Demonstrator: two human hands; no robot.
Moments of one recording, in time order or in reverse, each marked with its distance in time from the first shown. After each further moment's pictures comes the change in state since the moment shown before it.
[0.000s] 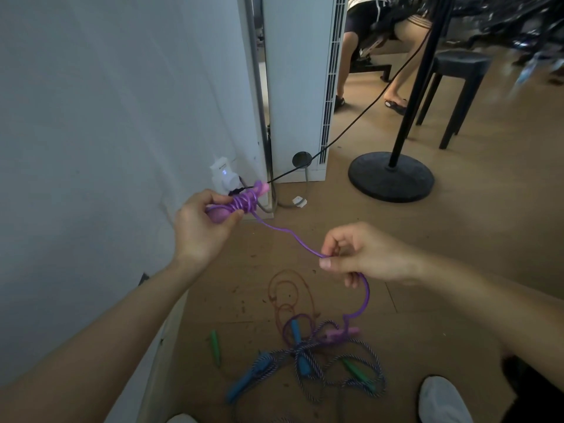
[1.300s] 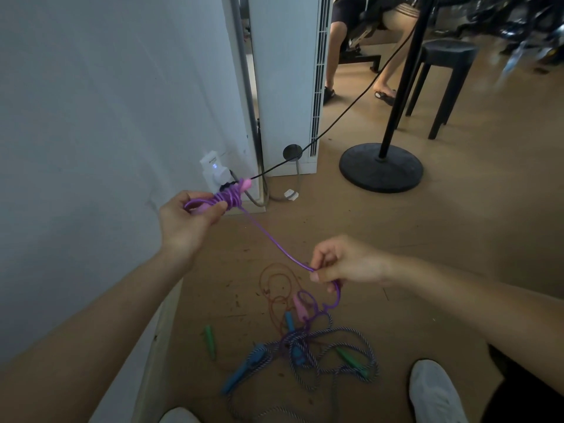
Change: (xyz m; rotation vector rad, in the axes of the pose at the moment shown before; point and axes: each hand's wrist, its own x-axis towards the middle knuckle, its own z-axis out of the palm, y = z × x) left_hand 0.002 -0.007 0.007 -0.348 0.040 -0.284; right_hand 0.011 0.044 0.014 0.031 -0.089 0.129
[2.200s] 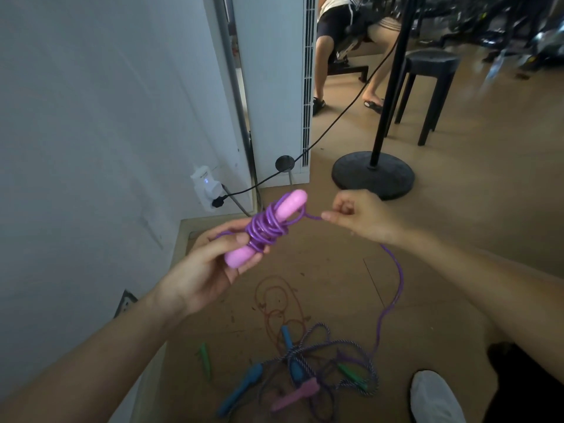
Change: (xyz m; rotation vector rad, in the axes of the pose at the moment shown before) left_hand -0.048 0.035 0.015 -0.597 -0.831 -0.341; right_hand 0.015 -0.009 -0.081 -0.391 0.555 -0.187
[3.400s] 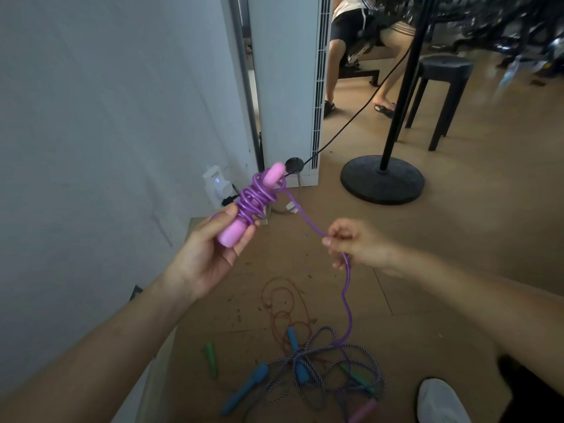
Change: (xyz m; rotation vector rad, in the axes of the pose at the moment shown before) left_hand 0.004 0.015 -0.003 -0.244 0.238 0.097; right_hand -0.019 -0.007 0.037 0.488 -0.240 0.237
